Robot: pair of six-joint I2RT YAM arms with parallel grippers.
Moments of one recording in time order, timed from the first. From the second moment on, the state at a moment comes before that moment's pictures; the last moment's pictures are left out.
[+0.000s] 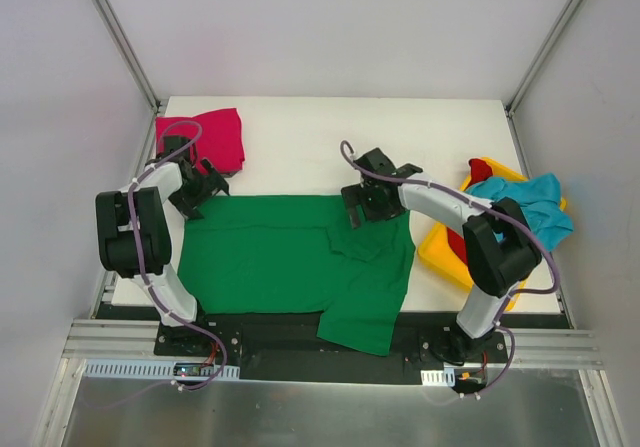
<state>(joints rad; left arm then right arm) 0.15 1.75 1.09 -0.53 0.11 -0.62 0.64 1.74 1.21 -0.66 0.08 0.25</state>
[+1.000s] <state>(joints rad) 0.15 1.94 1.34 -0.56 0.16 -0.62 0.33 2.07 1.54 -0.65 -0.19 0.27</state>
